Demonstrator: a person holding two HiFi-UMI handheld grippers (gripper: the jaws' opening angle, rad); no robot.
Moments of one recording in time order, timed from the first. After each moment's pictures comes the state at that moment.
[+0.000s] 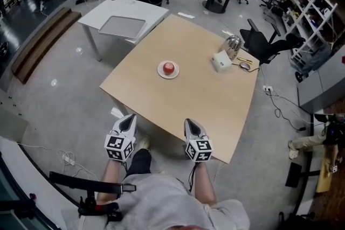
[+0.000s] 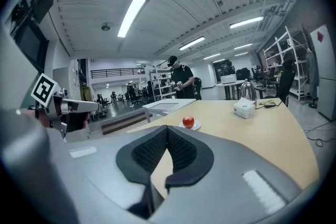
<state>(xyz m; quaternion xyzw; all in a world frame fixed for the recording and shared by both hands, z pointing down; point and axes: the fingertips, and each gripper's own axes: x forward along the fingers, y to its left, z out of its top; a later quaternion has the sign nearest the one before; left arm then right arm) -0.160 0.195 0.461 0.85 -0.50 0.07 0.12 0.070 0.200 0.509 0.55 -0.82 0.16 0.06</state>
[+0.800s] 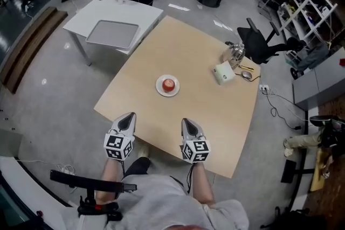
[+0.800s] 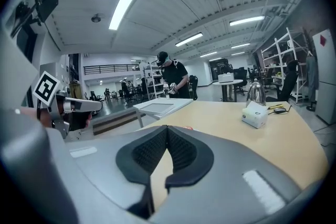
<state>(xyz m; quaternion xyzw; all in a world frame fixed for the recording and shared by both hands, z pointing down) -0.181 0.034 0.462 0.87 -0.47 0.08 0.14 0.039 0.060 0.504 0.57 -0.80 0.17 0.08</state>
